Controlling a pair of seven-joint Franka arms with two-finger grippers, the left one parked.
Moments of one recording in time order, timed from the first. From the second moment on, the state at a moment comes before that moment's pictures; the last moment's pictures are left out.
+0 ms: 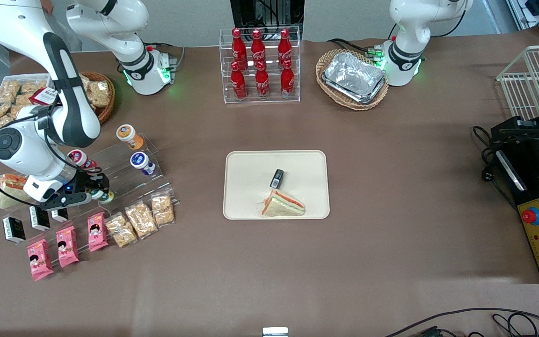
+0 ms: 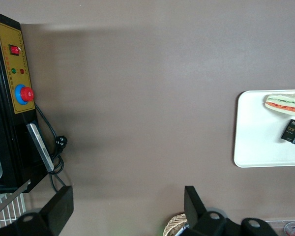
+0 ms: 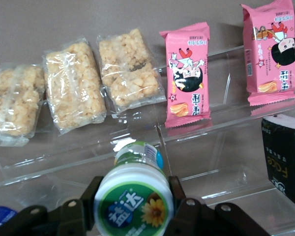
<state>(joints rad) 0.07 0.15 -0.17 -2.22 0.02 2.38 -0.30</state>
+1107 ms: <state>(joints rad) 0.08 -0.07 -0.14 -1.69 0.02 1.55 -0.26</state>
